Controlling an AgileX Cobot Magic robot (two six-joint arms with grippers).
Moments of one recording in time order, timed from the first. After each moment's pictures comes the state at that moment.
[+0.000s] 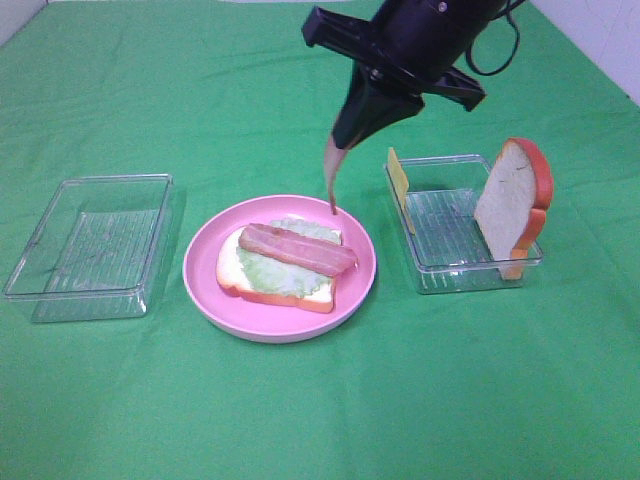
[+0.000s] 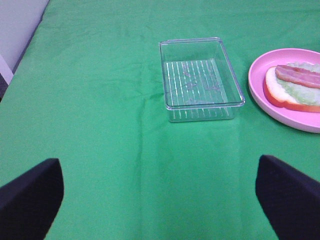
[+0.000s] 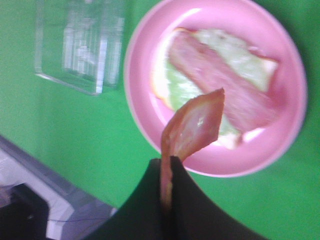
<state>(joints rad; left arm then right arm) 0.12 -0.01 -0.52 -0.11 1.08 0.08 0.45 1.88 -1.59 0.50 1.04 -0.04</state>
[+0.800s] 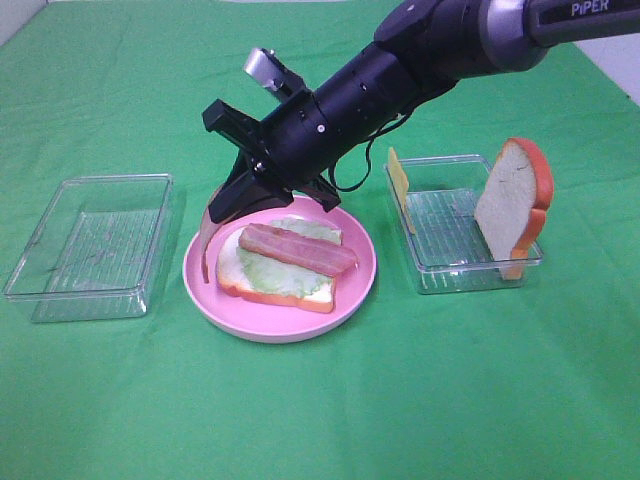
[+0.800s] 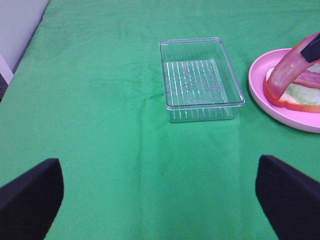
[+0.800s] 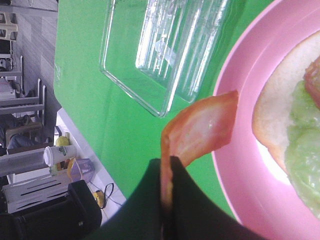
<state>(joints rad) 0.12 -0.01 -0.52 -0.11 1.08 0.08 0.53 2.21 -1.59 0.98 0.92 -0.40</state>
